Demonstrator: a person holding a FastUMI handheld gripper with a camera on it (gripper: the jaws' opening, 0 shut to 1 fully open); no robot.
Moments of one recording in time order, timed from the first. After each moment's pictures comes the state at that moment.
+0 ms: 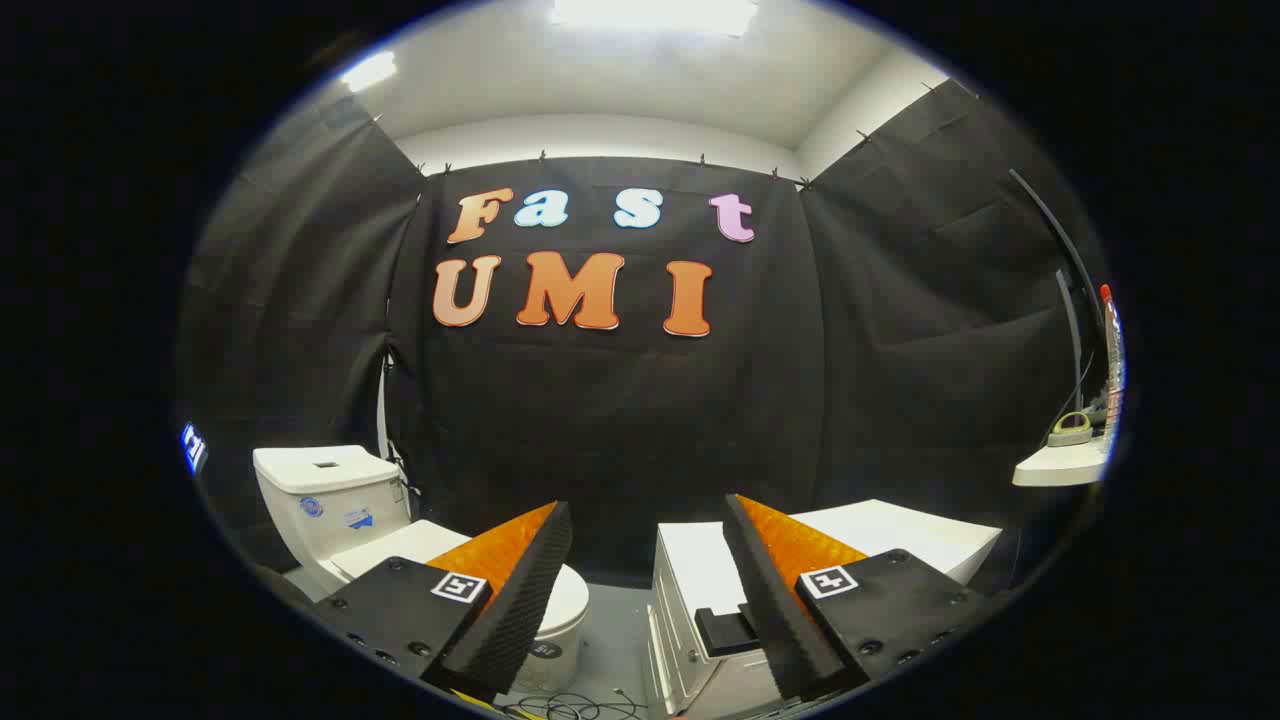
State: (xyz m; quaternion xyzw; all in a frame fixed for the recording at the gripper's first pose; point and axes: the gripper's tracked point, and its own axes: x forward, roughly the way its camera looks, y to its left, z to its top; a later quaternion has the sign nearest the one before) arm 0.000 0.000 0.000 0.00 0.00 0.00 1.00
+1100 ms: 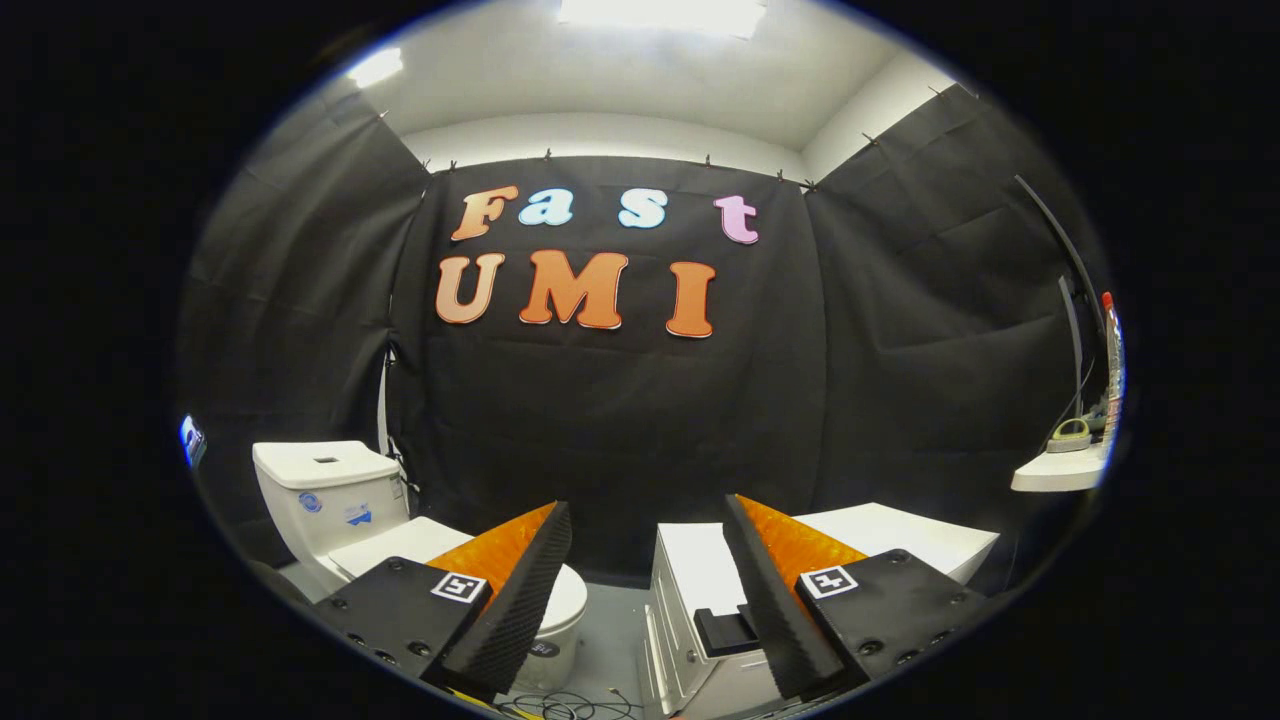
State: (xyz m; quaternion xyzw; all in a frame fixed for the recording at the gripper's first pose) arm -0.002 0.004 0.001 -0.01 0.00 0.00 1.00
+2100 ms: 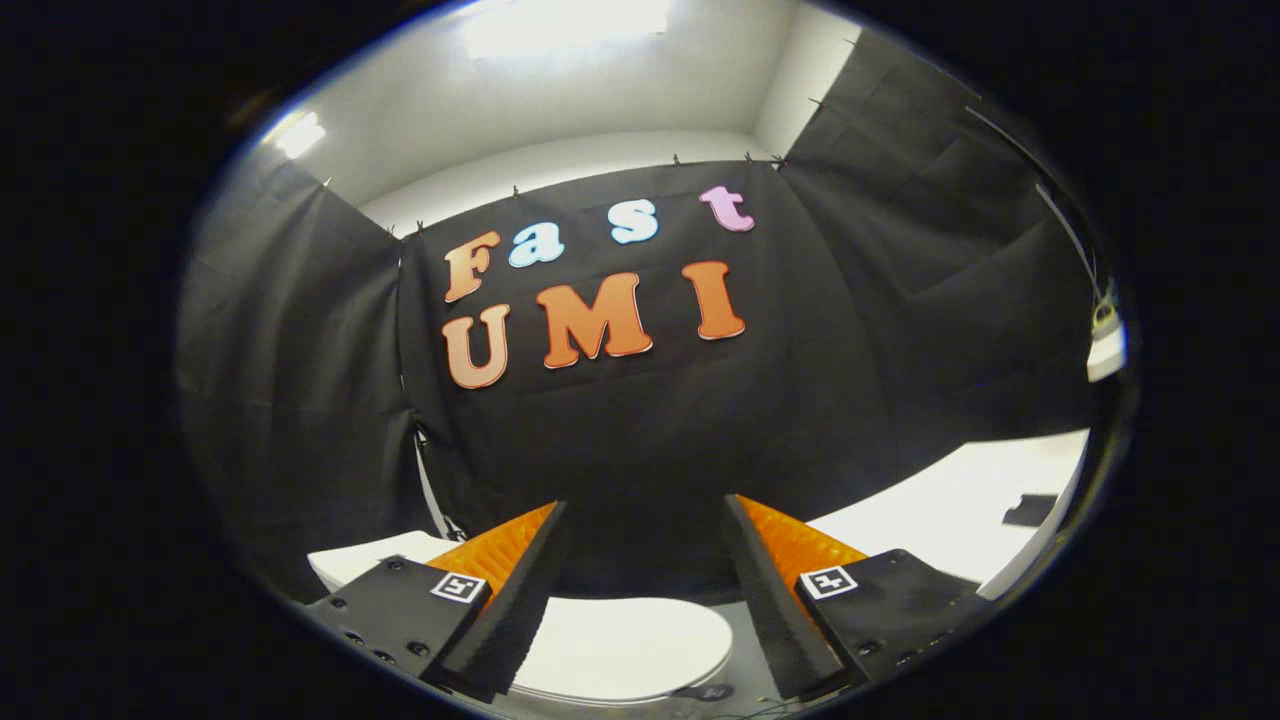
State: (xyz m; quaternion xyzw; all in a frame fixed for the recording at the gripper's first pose) arm 0.061 0.147 -0.031 0.15 0.02 0.03 0.99
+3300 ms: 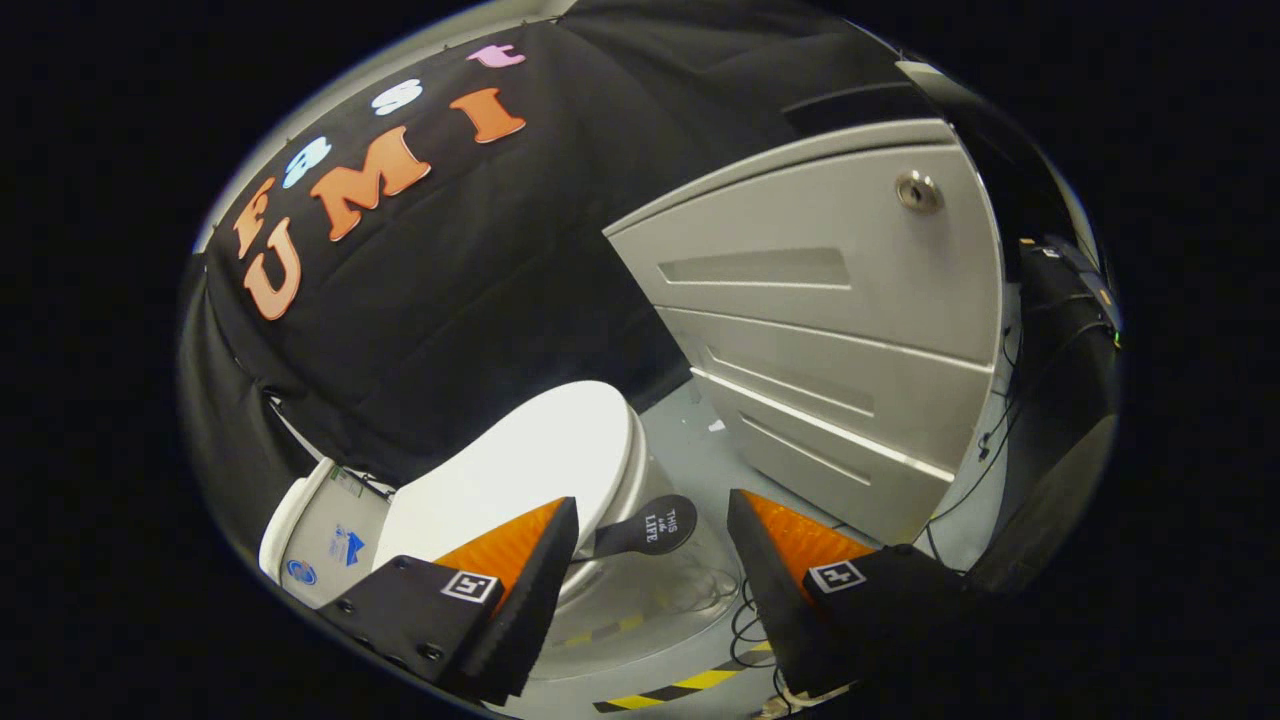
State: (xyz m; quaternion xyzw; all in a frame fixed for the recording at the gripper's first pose) arm 0.041 0.140 -0.369 0.34 0.33 -0.14 0.87
